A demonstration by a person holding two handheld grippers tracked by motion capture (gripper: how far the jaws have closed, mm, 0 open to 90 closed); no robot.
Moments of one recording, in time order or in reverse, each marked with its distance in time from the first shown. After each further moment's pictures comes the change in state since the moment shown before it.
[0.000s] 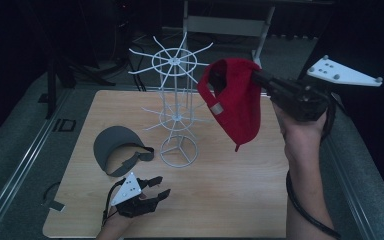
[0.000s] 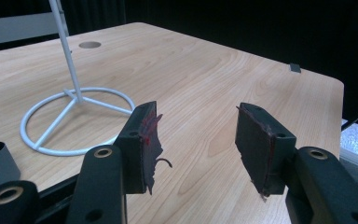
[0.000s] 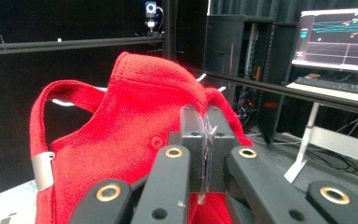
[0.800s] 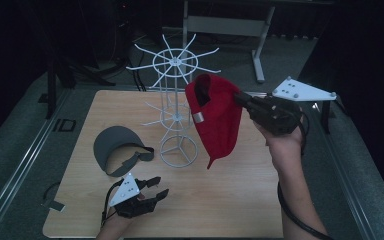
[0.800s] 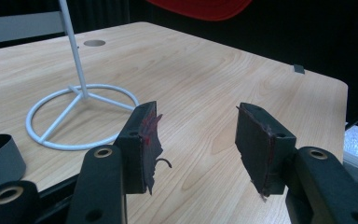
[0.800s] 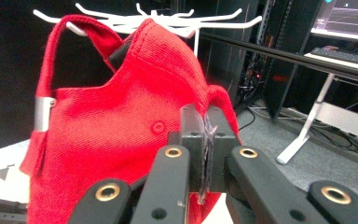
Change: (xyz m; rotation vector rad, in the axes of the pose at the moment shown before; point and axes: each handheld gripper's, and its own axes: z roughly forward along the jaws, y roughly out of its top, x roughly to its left) left arm 0.002 -0.004 -0.003 -0.008 0.014 -0.015; right arm 0.008 -0.046 0.023 0.129 0.027 -0.044
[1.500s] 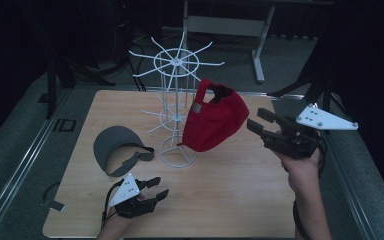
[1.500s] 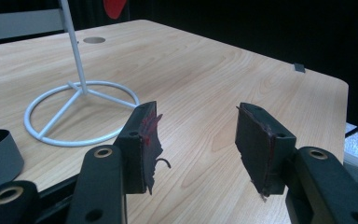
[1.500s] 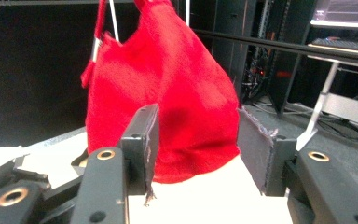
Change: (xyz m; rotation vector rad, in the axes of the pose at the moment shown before) left arm 0.000 -0.003 0.002 0.004 -0.001 -0.006; right arm -0.012 -0.051 -0.043 -0.025 0.017 0.052
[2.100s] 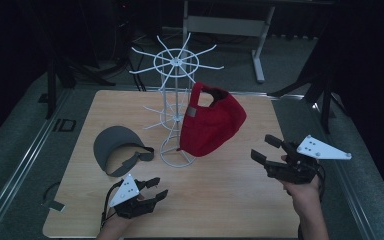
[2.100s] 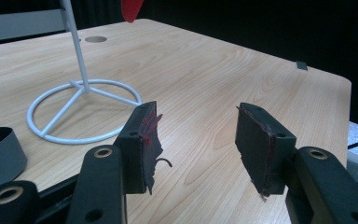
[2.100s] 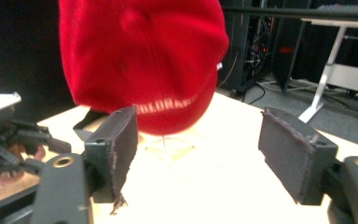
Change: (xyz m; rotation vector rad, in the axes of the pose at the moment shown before) left arm 0.001 -0.003 -0.001 0.003 0.006 0.001; right arm -0.006 -0.074 -0.016 0.046 0.002 0.050
